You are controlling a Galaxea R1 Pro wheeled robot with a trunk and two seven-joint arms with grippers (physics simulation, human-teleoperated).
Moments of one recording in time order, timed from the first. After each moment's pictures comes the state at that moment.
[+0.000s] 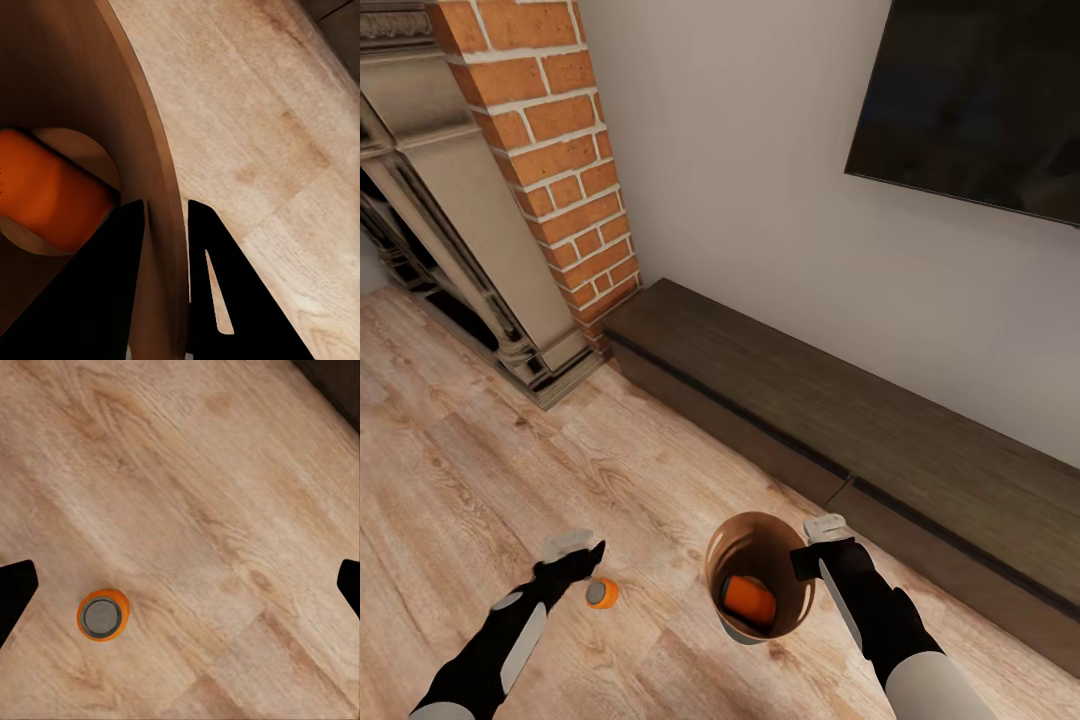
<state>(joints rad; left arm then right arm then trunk) -0.45 0.10 0.08 -0.73 0.25 0.10 -0.10 -0.54 0.05 0.12 -0.89 0.11 0.72 0.03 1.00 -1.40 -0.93</state>
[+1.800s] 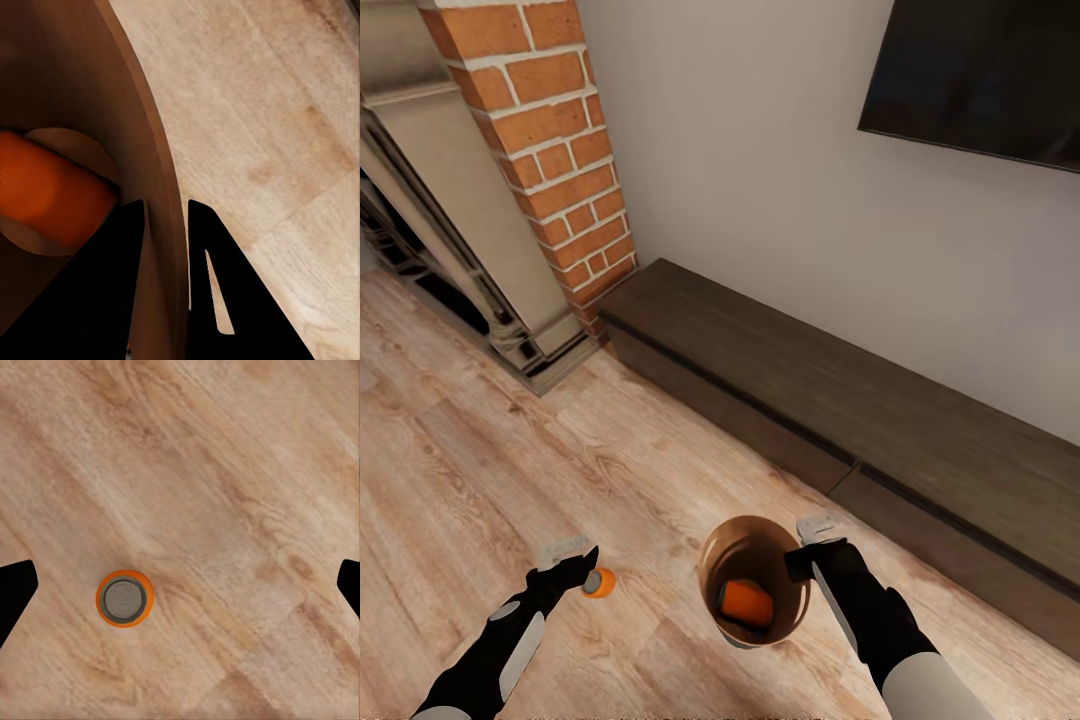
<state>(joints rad) -0.45 0.10 0.08 -0.68 0.25 0.04 -0.06 -0.54 0.05 0.18 -0.89 0.11 0.72 0.03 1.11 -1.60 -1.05</state>
